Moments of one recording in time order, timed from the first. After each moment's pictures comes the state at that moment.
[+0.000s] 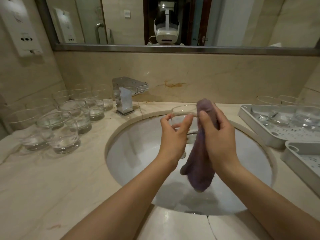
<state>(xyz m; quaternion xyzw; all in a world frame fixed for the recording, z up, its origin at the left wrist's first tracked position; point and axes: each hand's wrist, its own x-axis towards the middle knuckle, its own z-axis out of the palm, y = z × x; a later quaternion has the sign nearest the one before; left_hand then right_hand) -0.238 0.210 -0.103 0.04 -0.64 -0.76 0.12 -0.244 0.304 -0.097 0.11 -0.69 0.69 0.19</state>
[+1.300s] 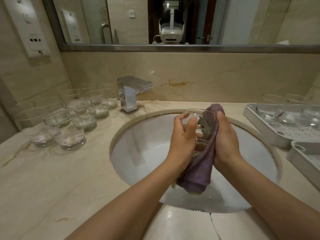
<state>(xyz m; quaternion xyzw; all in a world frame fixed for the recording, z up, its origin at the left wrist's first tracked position) -0.233 0.218 -0.110 -0.02 -0.65 -0.75 0.12 -0.256 0.305 -0.101 -0.01 -0.56 0.83 0.05</state>
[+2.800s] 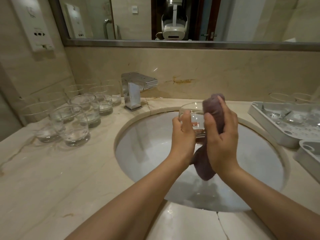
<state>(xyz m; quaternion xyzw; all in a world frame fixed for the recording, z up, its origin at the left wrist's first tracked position) -0.233 0.215 -0.103 0.07 -0.61 -0.78 0.12 -0.242 0.292 -0.115 0.17 -0.71 0.62 0.31</state>
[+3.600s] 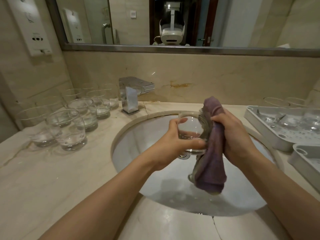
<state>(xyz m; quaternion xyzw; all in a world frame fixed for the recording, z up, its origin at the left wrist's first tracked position) -0.225 0.173 -0.100 -0.06 -0.69 -0.72 -0.06 -0.265 0.322 -0.081 0.09 -0.61 0.78 0.00</state>
